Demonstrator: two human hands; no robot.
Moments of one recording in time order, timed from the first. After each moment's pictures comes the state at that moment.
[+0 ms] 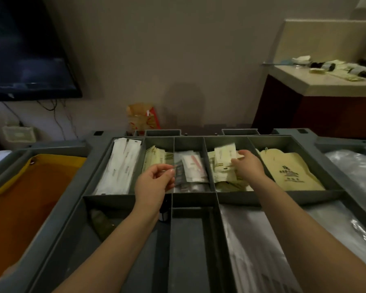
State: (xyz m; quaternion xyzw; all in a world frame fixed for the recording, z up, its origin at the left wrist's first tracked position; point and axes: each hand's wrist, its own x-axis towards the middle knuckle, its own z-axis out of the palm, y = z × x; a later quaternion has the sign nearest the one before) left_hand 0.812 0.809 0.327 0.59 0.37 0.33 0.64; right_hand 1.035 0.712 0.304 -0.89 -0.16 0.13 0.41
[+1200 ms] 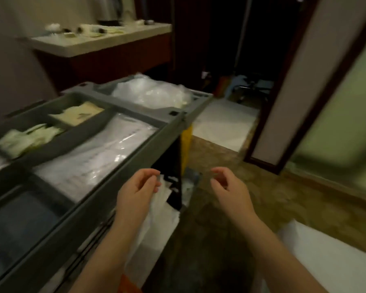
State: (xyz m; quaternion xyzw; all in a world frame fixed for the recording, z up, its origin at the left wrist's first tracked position) left_hand 0.715 0.504 0.292 0.77 -0.01 0.00 0.64; right_hand 0.679 0.303 0.268 -0.84 0.14 -0.10 0.51
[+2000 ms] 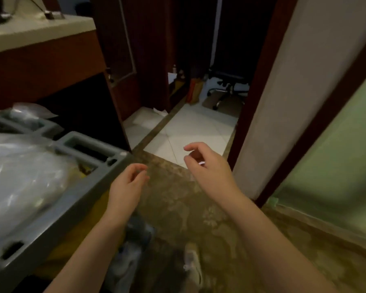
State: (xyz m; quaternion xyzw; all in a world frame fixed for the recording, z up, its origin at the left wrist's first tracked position) left_hand 1.087 0.114 0.255 0.83 -0.02 -0.04 0.56; right_hand 1.043 -0.057 0.291 -0.86 0.08 -0.10 0.50
